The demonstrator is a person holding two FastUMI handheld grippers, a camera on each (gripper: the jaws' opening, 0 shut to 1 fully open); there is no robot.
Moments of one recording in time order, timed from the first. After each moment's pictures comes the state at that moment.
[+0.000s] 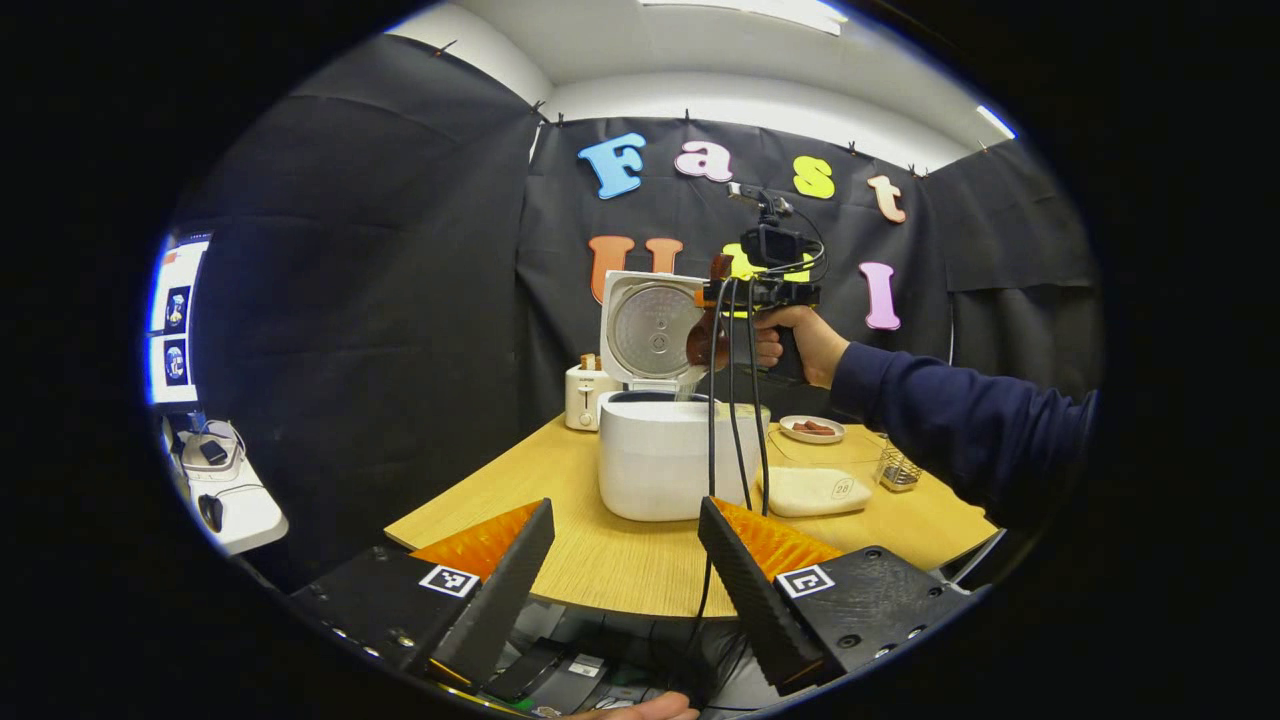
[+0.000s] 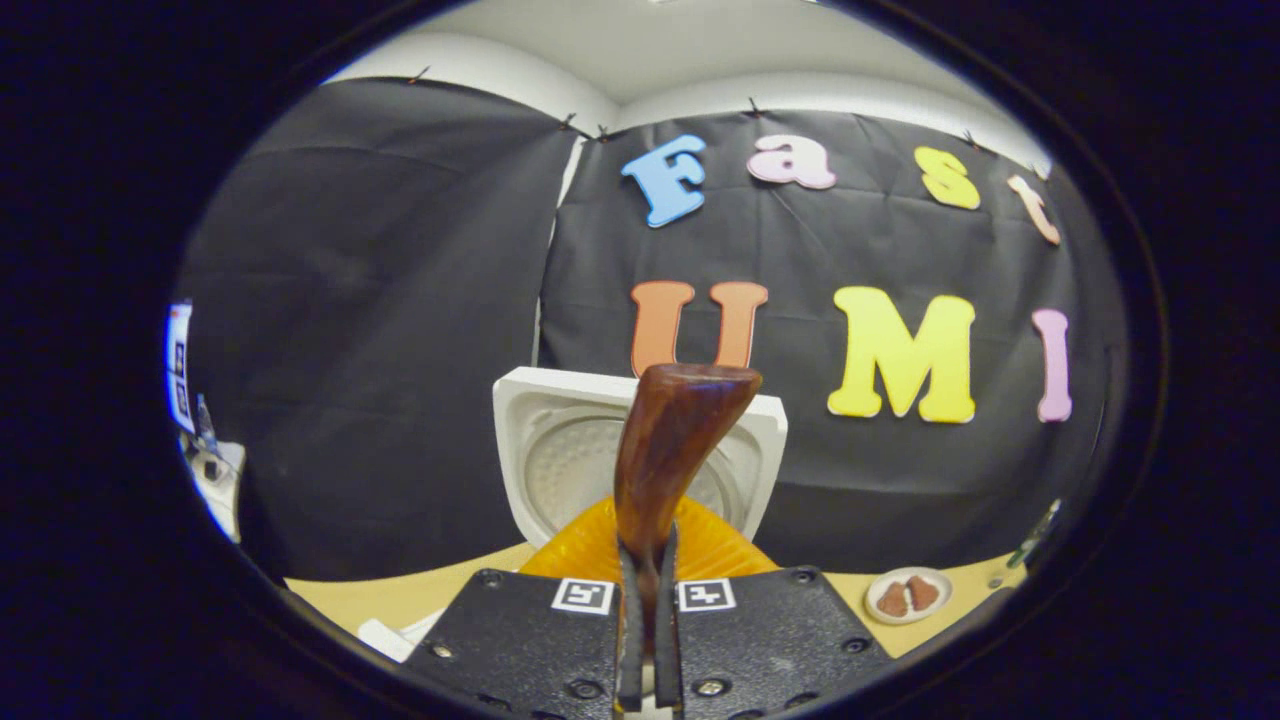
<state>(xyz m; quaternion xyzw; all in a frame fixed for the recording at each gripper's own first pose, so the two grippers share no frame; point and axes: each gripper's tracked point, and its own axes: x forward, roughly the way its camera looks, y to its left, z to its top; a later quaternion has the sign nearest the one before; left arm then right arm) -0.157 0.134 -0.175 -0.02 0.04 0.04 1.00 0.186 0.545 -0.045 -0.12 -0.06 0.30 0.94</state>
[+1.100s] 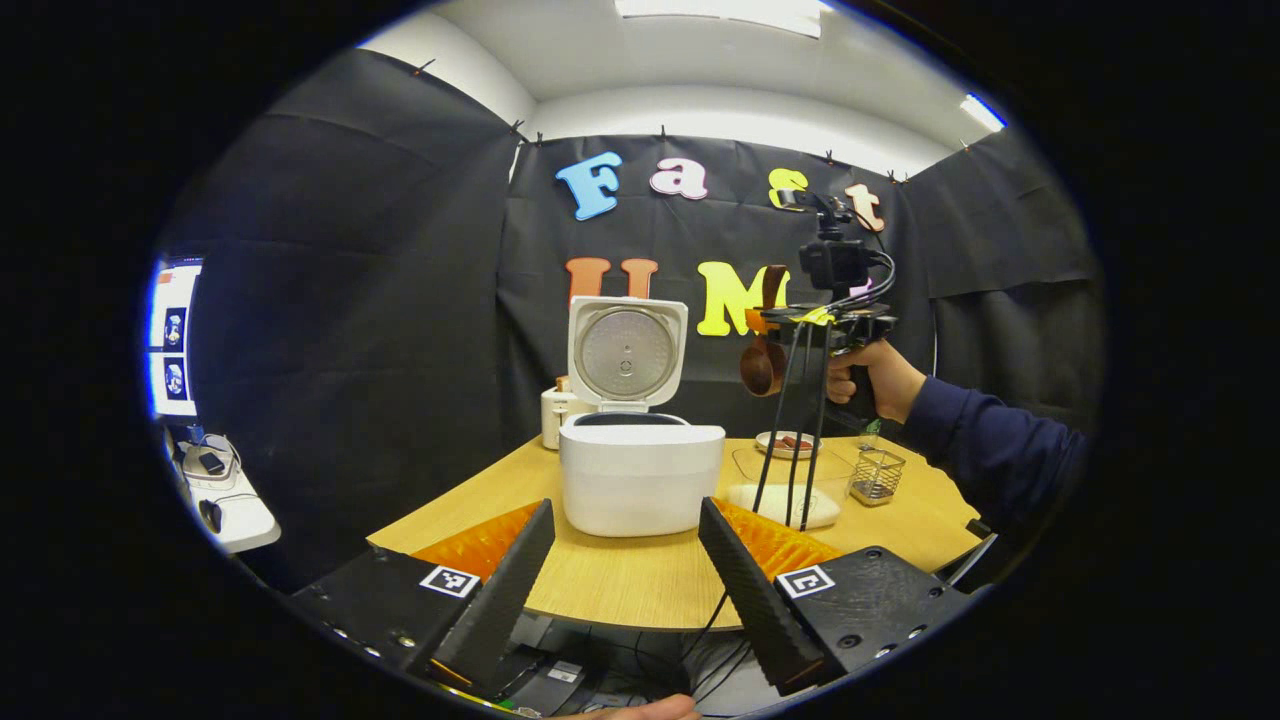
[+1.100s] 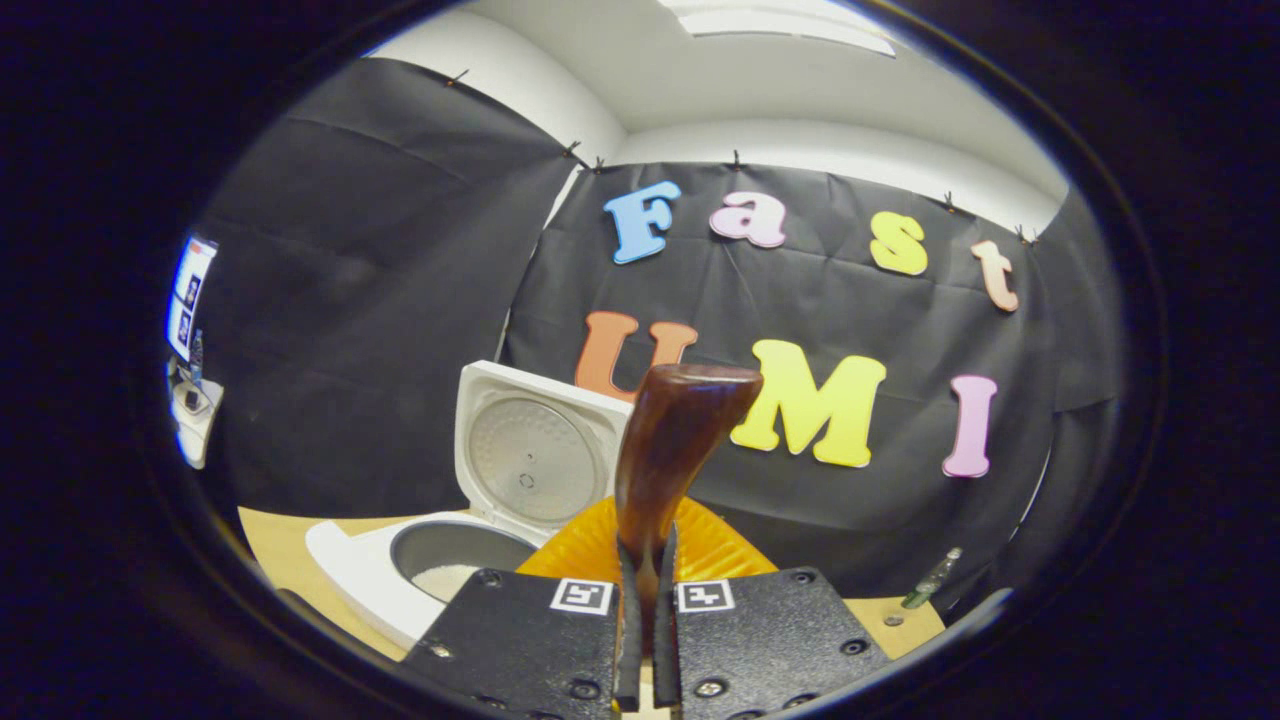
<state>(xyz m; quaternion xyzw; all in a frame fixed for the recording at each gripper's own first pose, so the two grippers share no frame) -0.160 0.075 -0.145 -0.01 0.02 0.01 1.00 0.129 0.363 -0.036 -0.12 -0.08 0.25 0.96</state>
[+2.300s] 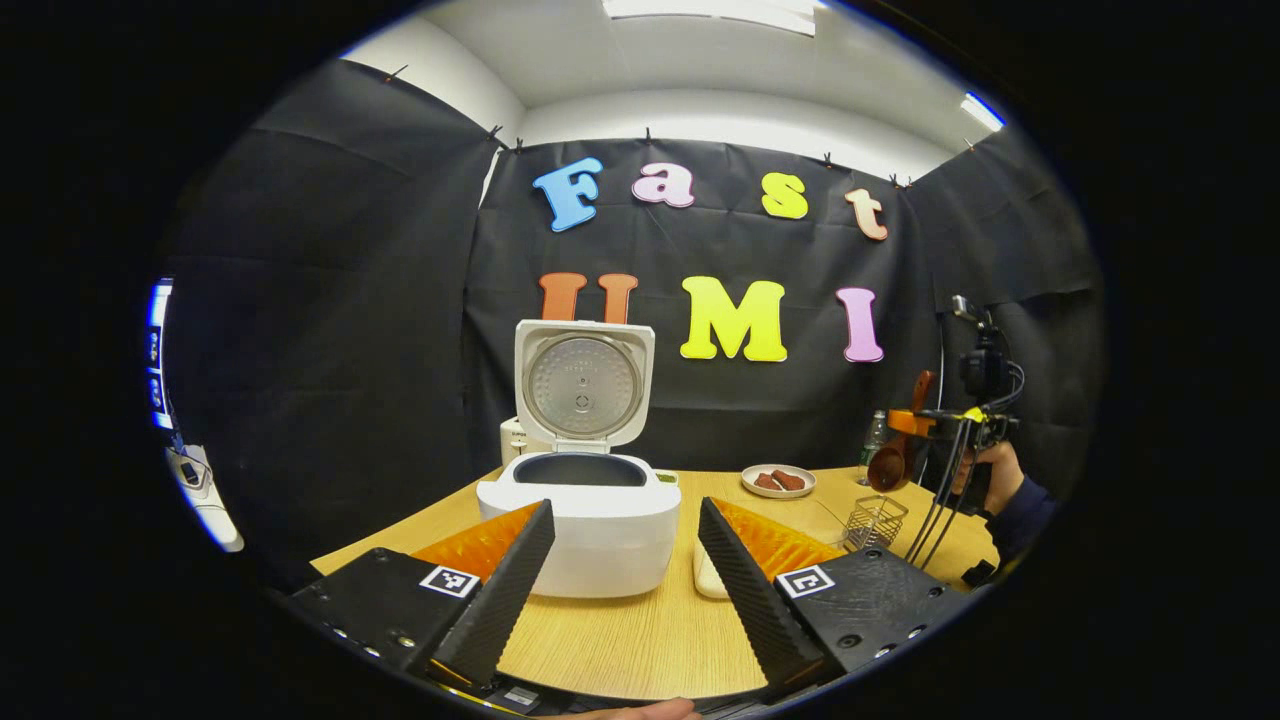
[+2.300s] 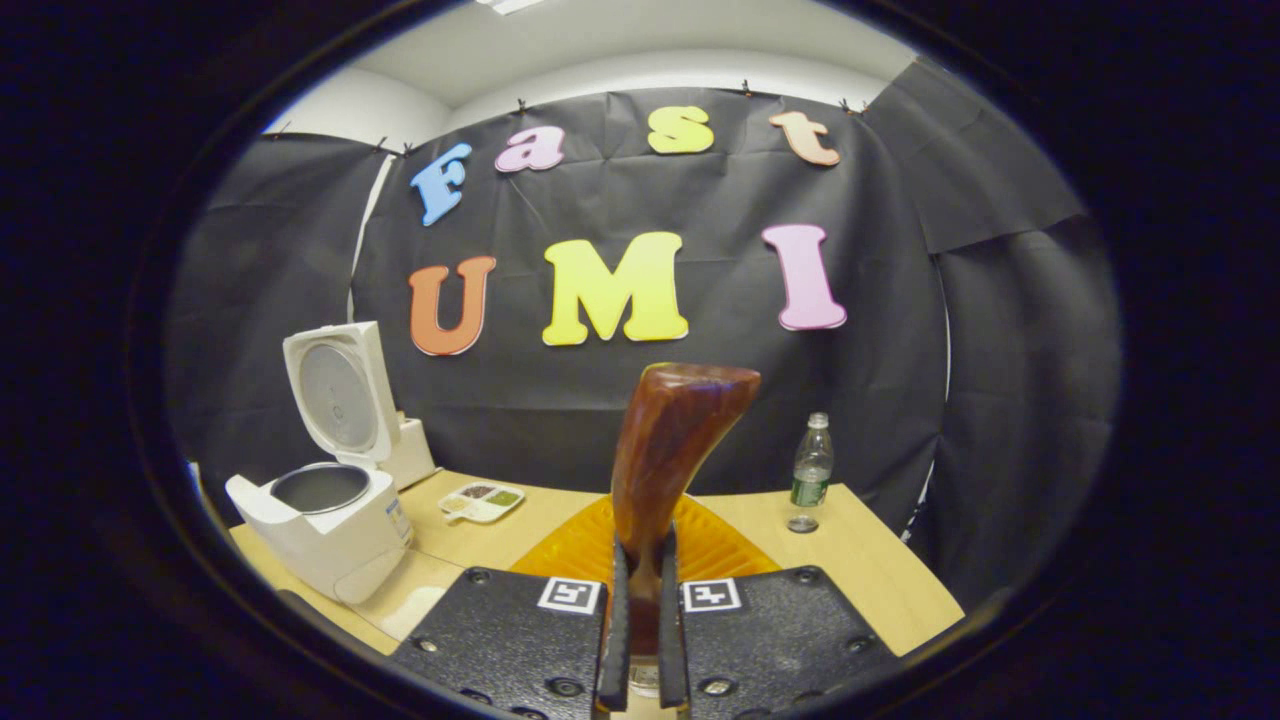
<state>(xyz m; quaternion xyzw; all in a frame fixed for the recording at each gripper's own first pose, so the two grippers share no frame) -0.047 0.022 -0.097 -0.02 -0.01 0.02 1.00 0.222 0.088 -0.133 0.02 0.03 0.11 0.99</state>
